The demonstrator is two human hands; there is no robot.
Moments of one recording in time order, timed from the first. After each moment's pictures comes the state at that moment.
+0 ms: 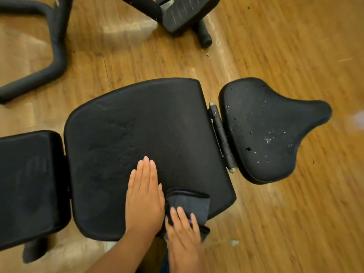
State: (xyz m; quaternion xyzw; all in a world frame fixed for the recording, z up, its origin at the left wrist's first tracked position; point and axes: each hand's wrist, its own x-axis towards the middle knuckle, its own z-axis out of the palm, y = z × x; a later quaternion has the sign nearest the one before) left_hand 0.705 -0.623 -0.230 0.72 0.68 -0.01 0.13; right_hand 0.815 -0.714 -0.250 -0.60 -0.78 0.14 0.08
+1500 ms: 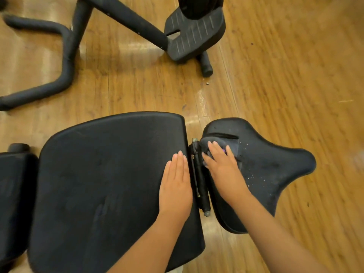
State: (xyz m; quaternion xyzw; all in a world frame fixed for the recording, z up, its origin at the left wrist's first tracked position) left_hand 0.850 -0.517 -0.231 0.74 0.66 -0.02 0.11; right_hand 0.993 -0.458 -0.228 -0.57 -0.82 0.09 -0.04
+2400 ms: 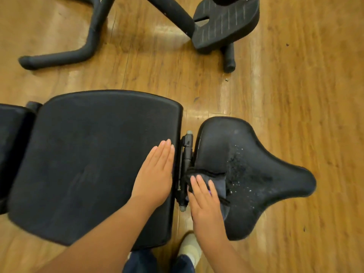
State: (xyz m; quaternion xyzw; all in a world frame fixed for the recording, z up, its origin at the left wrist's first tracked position) left_hand 0.855 -0.512 -0.240 0.74 0.67 0.00 0.06; right_hand 1.028 -0.543 -0.248 -0.46 -0.88 0.12 0.08
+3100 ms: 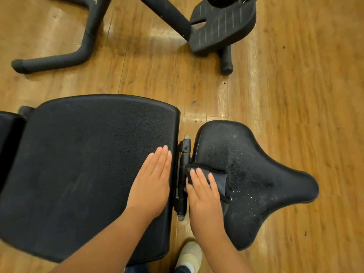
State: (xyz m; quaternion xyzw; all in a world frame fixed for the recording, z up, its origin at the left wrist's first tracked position) left_hand 0.856 -0.515 -0.245 0.74 0.67 0.01 0.07; right_hand 1.014 -0.518 -0.246 -0.50 -0.86 0.08 0.10
